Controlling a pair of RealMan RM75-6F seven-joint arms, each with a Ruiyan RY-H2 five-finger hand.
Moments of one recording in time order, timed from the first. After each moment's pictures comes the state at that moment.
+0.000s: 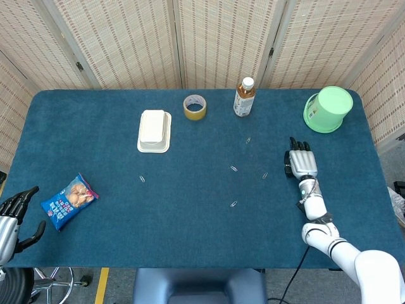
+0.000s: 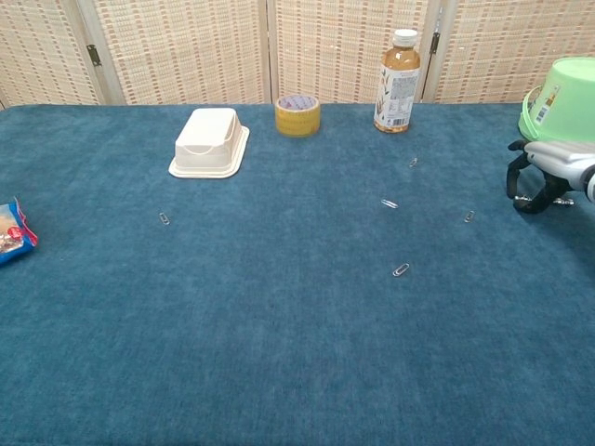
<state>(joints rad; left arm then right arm) -0.09 -1.12 -0.02 -1.51 1.63 1.62 -0.17 0.71 -1.77 0.27 -0.67 -1.03 0.70 -0.17</state>
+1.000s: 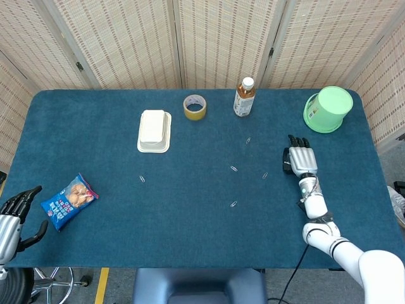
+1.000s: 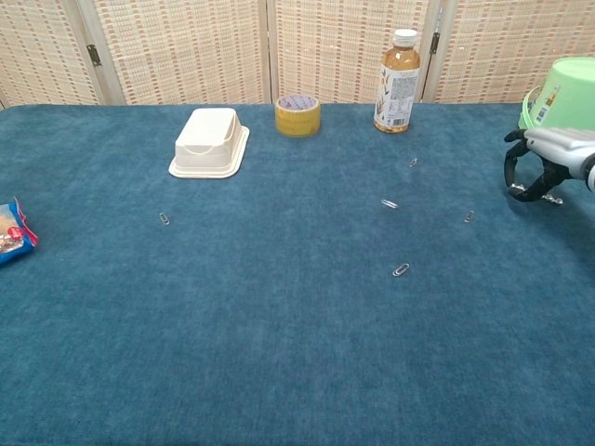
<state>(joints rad) -0.10 -1.12 -0.02 -1.50 1.64 1.61 -0.18 0.70 -1.74 0.29 -0.73 -1.07 0.75 -0.10</state>
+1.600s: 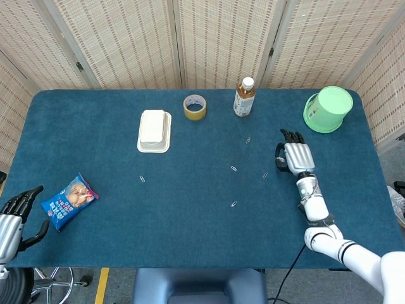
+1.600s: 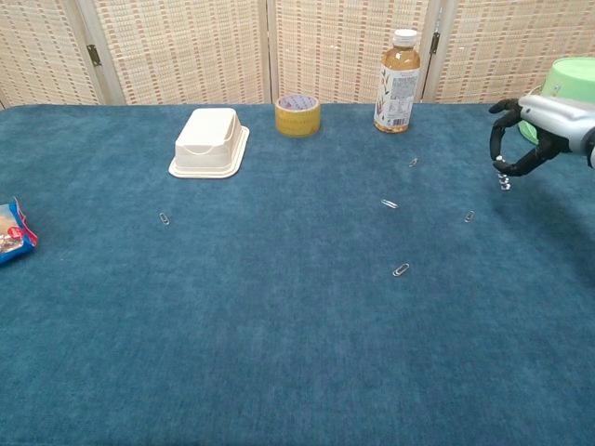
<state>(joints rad) -0.10 -1.13 -0.02 -1.50 1.64 1.60 -0.18 0.67 -1.61 0.30 -1.01 -1.10 0.86 -0.09</state>
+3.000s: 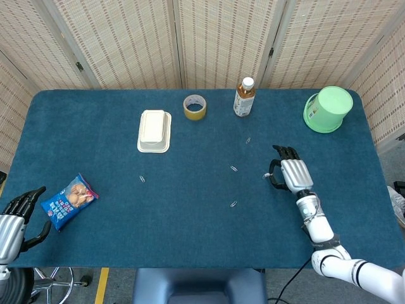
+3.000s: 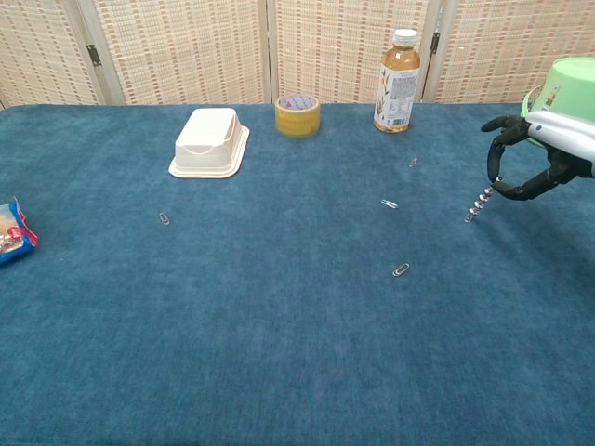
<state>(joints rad) -0.10 -1.13 -0.02 -1.50 1.65 1.60 -0.17 0.57 -1.52 0.21 -1.27 -1.17 0.99 -0.03</state>
